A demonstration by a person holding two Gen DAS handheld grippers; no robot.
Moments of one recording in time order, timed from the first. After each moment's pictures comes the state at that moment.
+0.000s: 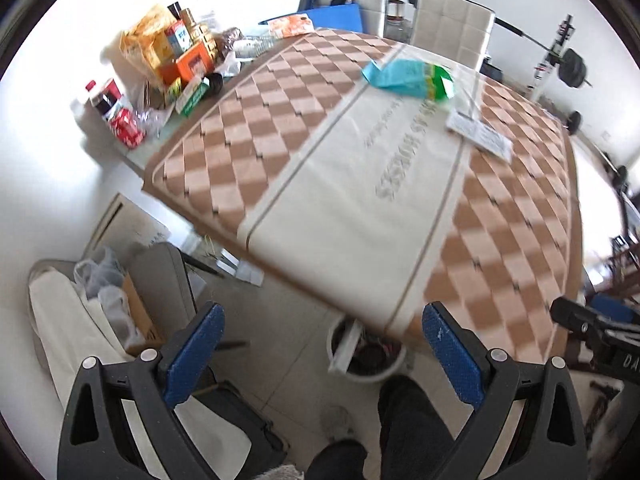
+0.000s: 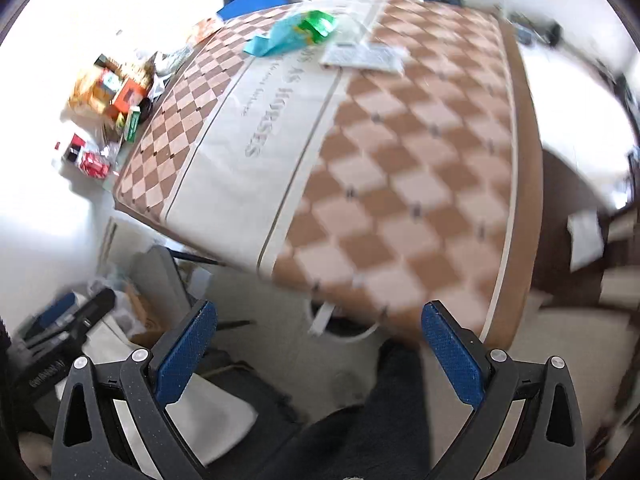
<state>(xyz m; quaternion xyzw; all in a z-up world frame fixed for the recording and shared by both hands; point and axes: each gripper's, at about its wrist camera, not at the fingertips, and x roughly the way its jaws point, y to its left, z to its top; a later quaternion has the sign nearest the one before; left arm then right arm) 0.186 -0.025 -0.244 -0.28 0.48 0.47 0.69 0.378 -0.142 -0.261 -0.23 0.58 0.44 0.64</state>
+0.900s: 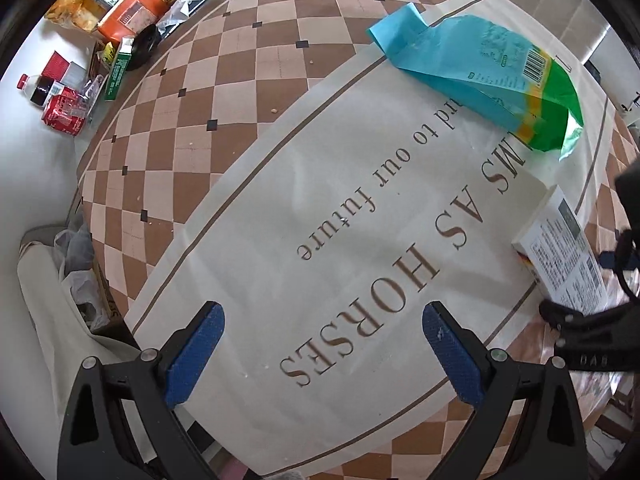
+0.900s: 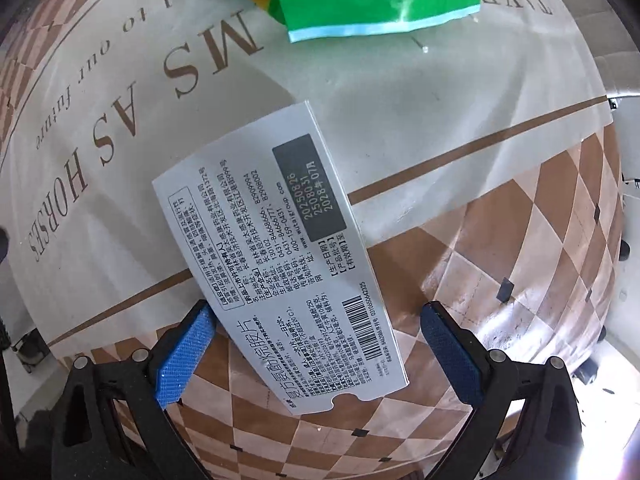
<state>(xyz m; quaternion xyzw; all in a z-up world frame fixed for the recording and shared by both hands) 0.370 0.186 -0.369 -0.40 0.55 0.51 0.52 0.561 0.220 -0.456 -0.61 0.51 0.47 0.39</state>
